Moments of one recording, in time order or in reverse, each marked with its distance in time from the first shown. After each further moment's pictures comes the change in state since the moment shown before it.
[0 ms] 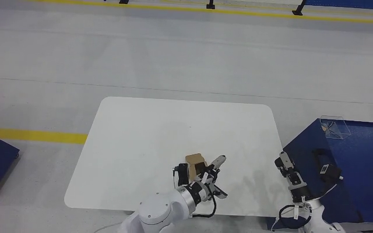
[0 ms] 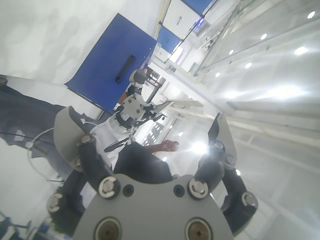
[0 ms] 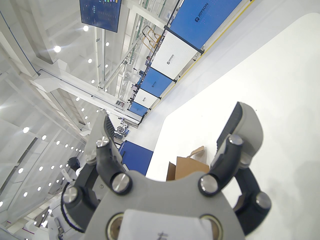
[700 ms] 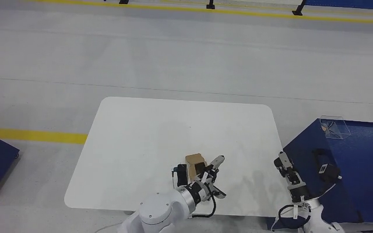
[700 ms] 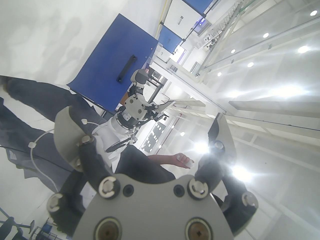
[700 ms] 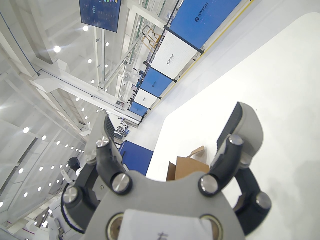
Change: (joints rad) left arm 0.000 0.003 0.003 -0.013 0.009 0.065 0.099; right arm 0.015 -0.001 -0.012 -0.003 -0.002 0.051 0.020
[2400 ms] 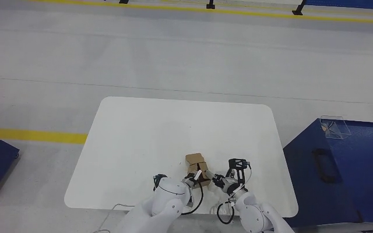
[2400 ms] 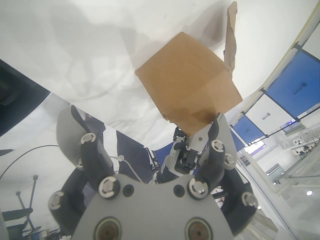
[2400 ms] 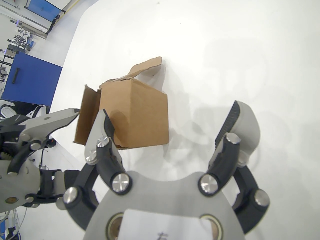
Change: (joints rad) left arm -0.212 -0.053 0.088 0.306 -0.470 0.426 0.688; right arm 0.325 -0.059 -0.538 0.201 -0.671 0.483 0.171
